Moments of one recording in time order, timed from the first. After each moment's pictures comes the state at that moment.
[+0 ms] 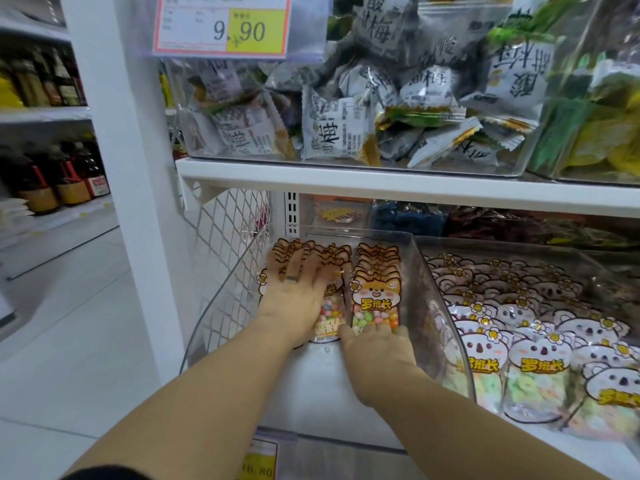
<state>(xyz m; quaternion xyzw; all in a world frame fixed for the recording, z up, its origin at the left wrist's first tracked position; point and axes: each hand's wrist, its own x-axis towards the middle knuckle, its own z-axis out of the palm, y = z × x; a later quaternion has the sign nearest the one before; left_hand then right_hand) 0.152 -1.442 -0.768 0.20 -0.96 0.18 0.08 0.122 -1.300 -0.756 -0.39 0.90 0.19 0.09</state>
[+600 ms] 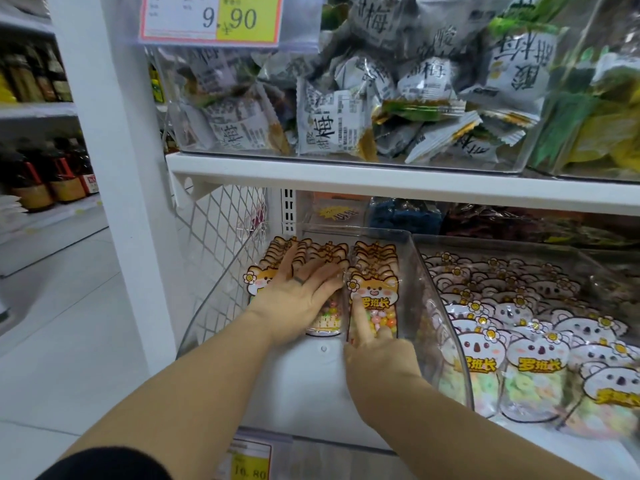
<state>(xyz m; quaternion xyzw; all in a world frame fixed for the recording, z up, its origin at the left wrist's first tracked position) 0.149 -1.474 -0.791 0.00 -0.94 0.28 0.17 0.125 -1.292 -0.766 -0.42 0.88 0.20 0.05</state>
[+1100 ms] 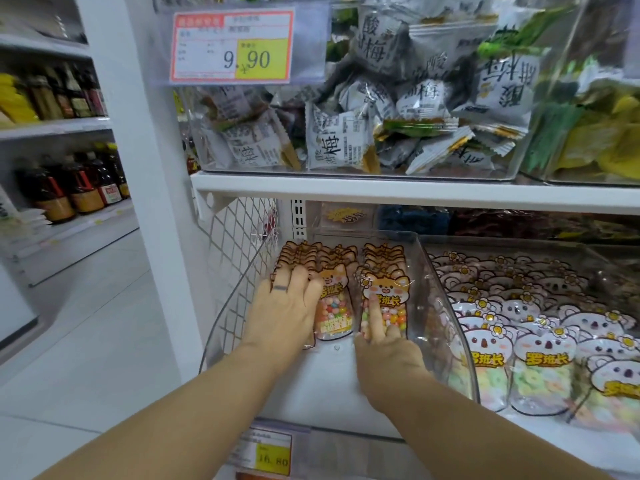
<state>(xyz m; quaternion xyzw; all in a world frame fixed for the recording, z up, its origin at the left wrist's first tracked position) 0.201 -1.432 -0.755 0.19 -0.95 0.21 0.13 0.119 -1.300 -0.780 -0.39 0.91 0.16 0.05</state>
